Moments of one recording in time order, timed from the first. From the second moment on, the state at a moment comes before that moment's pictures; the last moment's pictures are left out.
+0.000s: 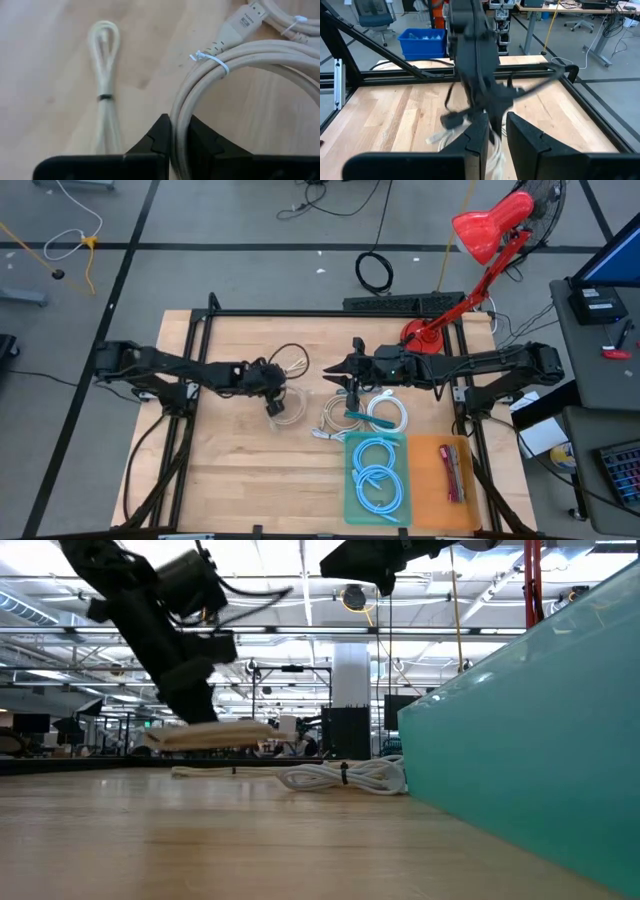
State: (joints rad) left arm 0.07 1.39 0.63 -0.16 -0.21 -0.23; right arm 0.00 1.40 1.03 0.11 0.11 0.03
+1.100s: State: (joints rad) left arm -0.22 1.16 0.63 -0.01 -0.71 0.47; right arm -0.08 1.51 1.03 0.16 -0.05 0.39
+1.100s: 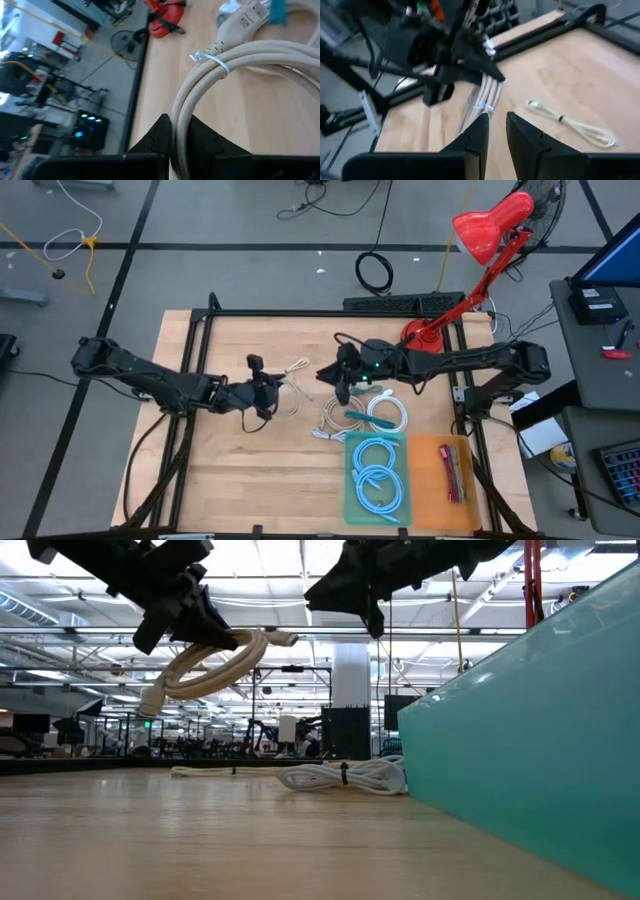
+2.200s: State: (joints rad) left arm -0.37 1.16 0.64 0.00 -0.71 0.49; right arm -0.04 1.86 1.11 0.58 -0.29 0.76
